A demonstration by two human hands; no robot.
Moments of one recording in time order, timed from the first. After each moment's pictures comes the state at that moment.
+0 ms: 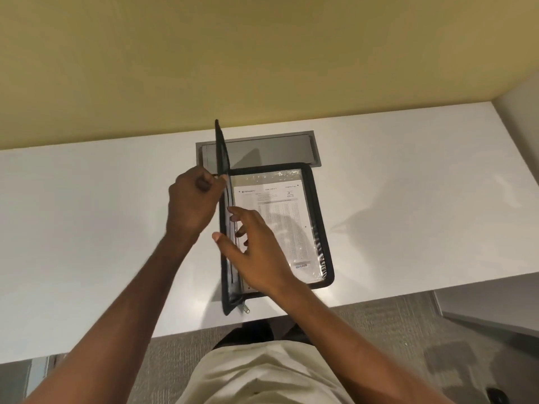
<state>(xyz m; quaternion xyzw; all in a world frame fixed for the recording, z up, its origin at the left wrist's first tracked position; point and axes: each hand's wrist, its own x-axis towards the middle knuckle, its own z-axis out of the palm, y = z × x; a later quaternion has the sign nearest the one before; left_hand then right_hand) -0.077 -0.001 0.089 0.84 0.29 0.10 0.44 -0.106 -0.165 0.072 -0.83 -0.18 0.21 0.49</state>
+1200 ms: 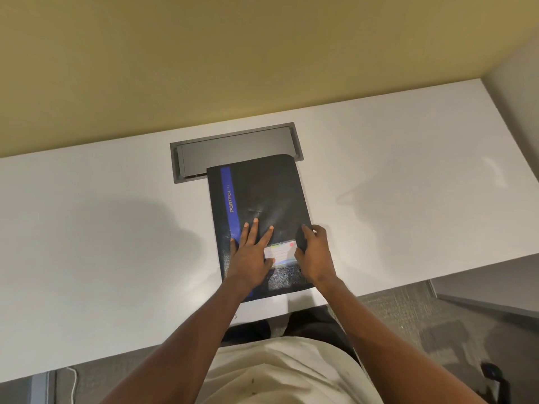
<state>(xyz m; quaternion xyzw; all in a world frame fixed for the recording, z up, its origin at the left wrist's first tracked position) -0.098 -0.133 -0.084 0.94 0.07 -0.26 0.20 -0.049 -0.306 -0.048 -0.91 0.03 0.26 0.33</state>
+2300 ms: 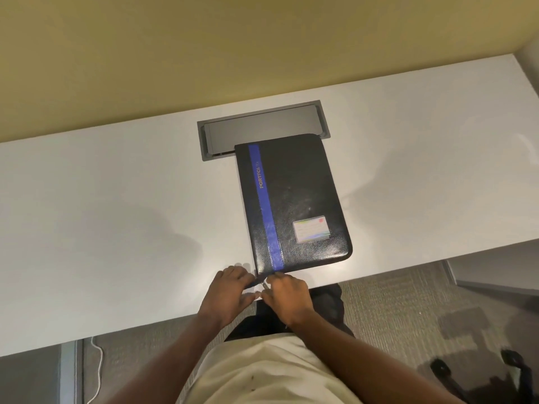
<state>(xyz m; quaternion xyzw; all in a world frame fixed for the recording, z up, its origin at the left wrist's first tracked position) -0.264 -0.038 -0.092 0.95 -0.01 -0.23 0.19 -0.210 -0.218 -0.075 -0.92 -0.23 0.31 0.09</state>
